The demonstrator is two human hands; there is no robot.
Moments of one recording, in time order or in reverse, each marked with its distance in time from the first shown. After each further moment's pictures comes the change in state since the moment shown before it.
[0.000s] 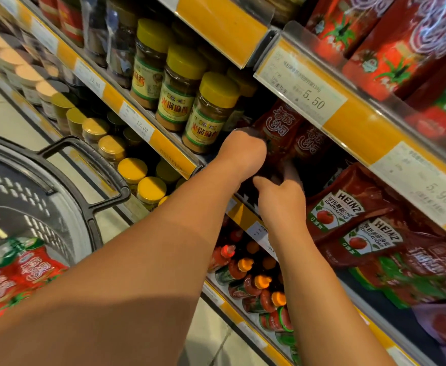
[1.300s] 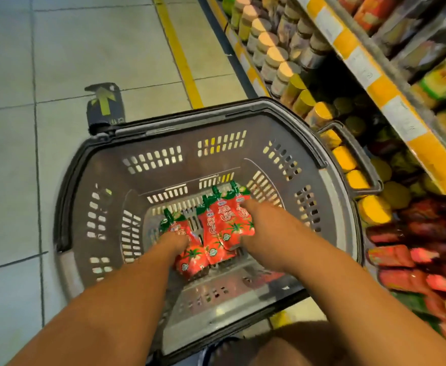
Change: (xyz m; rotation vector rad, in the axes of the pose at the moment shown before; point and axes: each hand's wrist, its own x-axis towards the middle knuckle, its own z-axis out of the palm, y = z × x) left_hand -0.235 -0.482 -0.328 -0.148 0.456 -1.074; right_hand -0.268 -0.094 0.251 -0.893 -1.169 -0.622
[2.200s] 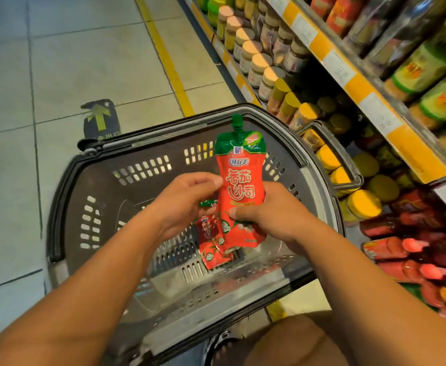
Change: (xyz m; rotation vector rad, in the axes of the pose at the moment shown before) left_hand -0.181 0.118 -0.040 -0.433 -0.549 0.692; right_hand 0.011 0.030 -0.008 0.887 0.112 0.006
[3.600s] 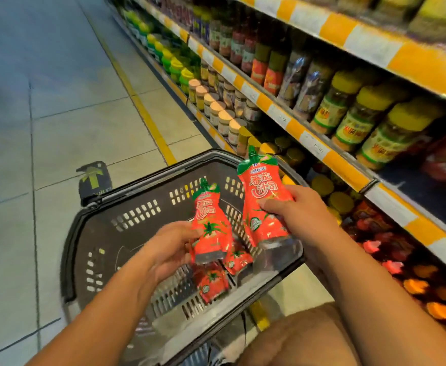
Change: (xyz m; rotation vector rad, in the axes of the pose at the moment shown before) left_hand -0.026 -0.004 0.031 -0.053 0.123 -0.192; right_hand -0.085 -0.017 -0.074 0.268 0.392 -0.100
